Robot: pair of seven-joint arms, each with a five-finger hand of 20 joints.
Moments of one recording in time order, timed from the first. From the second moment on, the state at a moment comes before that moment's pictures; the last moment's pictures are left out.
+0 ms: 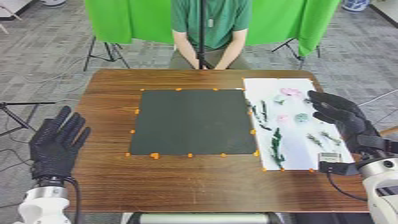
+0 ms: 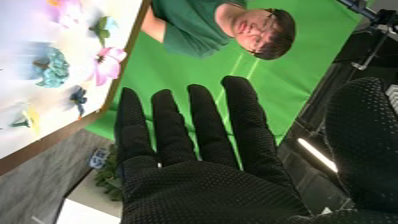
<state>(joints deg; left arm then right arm) 128.6 -63.9 -100.3 -120.8 23.8 9.9 18.9 -123.6 -61.3 109.3 -126.9 -82.2 -2.2 6.0</state>
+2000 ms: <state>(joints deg) 129.6 -64.5 -100.6 -121.2 16.2 11.7 20.9 -123.6 -61.6 108.1 -127.0 -79.0 -1.1 7.9</state>
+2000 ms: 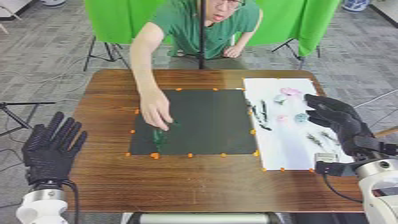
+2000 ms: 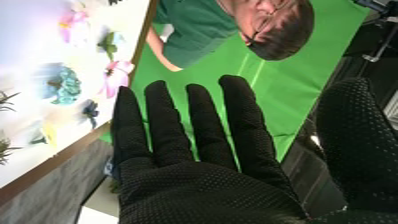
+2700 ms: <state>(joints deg) 129.8 -64.7 -100.9 -121.3 19.1 11.9 19.9 -123.5 -61.7 107.8 -127.0 -78.9 -1.1 8.7</state>
